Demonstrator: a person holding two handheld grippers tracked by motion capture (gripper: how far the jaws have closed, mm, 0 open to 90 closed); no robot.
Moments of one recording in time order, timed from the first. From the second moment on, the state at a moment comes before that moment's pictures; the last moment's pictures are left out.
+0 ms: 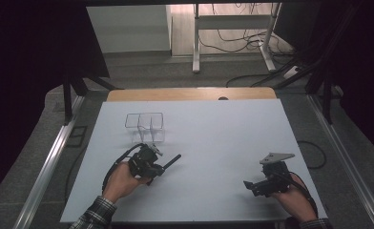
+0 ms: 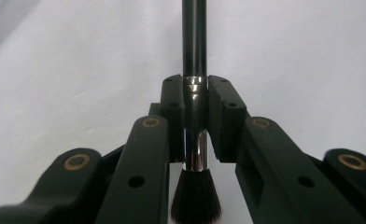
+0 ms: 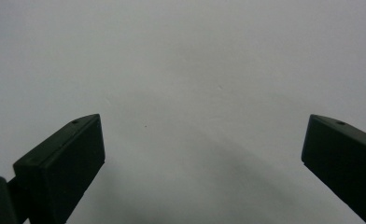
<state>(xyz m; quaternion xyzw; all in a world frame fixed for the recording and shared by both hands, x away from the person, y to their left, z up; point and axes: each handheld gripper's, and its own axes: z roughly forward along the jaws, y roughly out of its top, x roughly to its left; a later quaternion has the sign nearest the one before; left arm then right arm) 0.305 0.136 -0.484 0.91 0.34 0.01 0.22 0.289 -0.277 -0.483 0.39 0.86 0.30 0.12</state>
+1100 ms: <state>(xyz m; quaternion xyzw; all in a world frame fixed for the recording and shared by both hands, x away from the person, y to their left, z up) 0.272 0.119 -0.469 0.92 0.26 -0.01 0.29 0.282 -0.264 -0.475 0.36 0.87 0.32 0.12</state>
